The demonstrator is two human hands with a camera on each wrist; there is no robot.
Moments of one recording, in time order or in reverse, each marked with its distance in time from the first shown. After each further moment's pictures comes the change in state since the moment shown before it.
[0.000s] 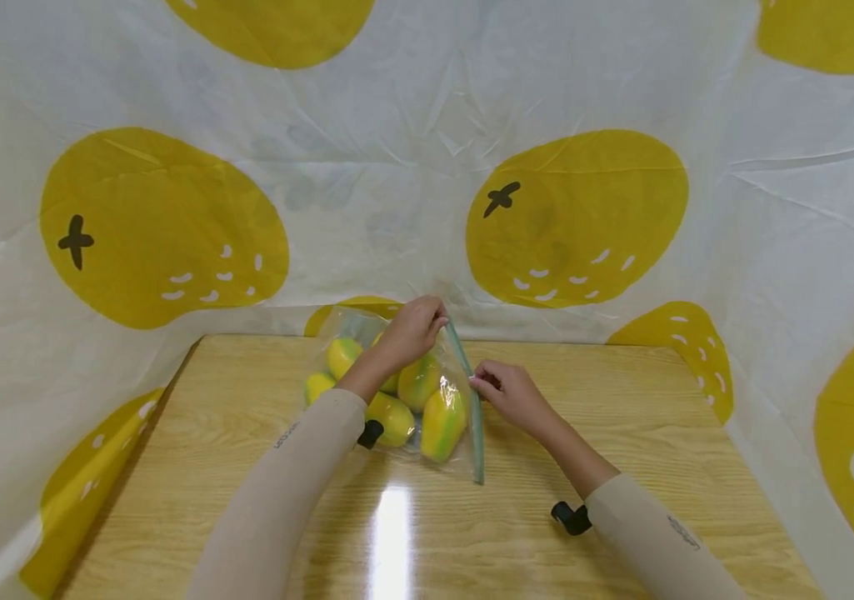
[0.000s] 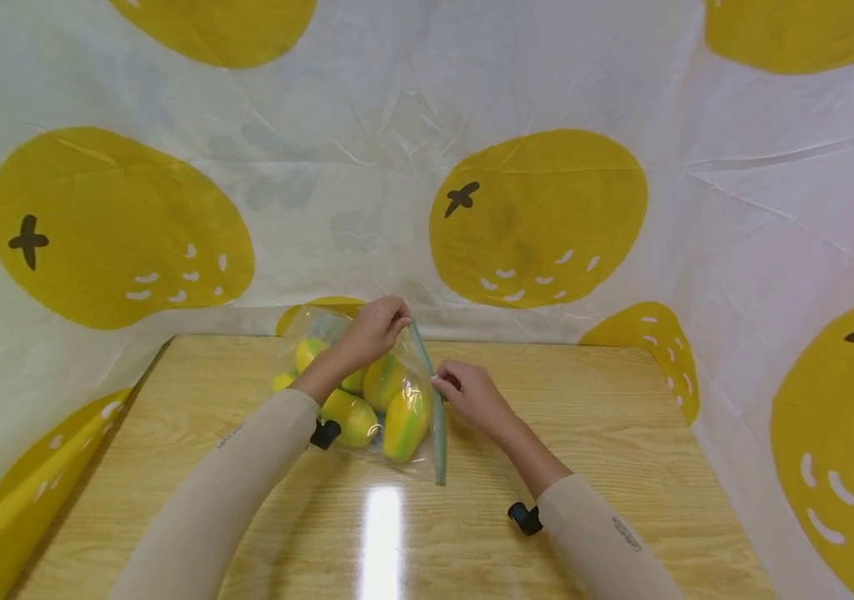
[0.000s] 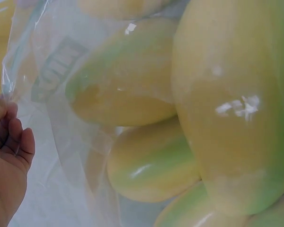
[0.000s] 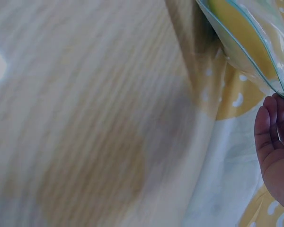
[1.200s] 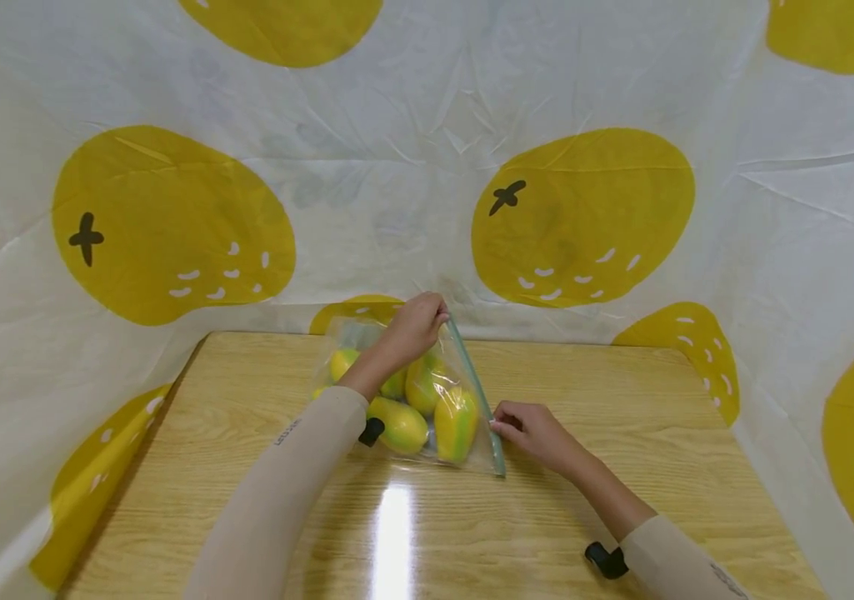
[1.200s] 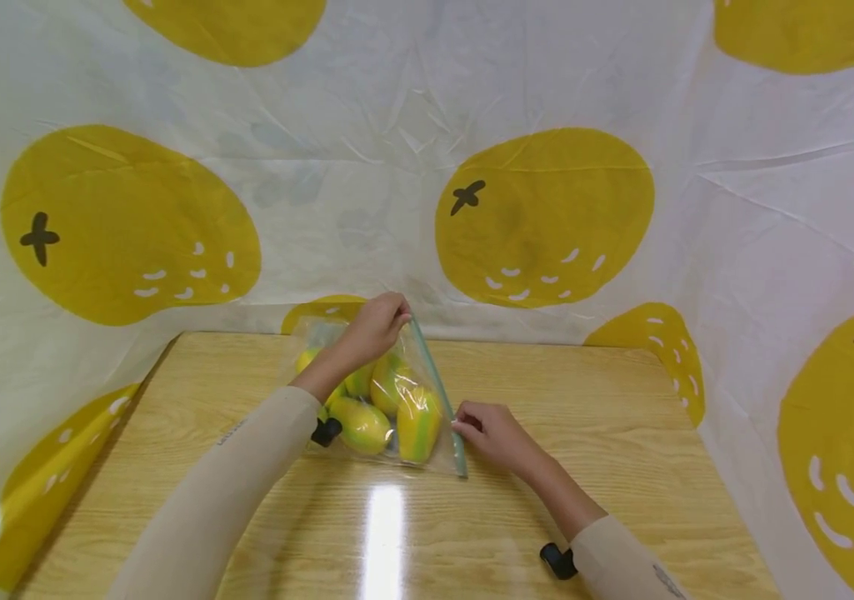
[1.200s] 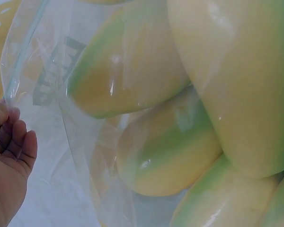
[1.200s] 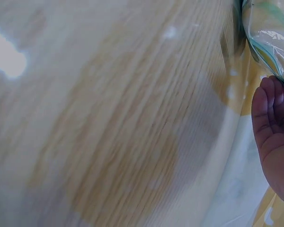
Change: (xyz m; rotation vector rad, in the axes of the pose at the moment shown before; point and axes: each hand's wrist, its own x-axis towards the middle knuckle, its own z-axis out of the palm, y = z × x) left_hand -0.003 0.004 -0.009 0.019 -0.027 -0.024; right_hand -0.056 0.020 0.003 -0.020 -0.129 -0.025
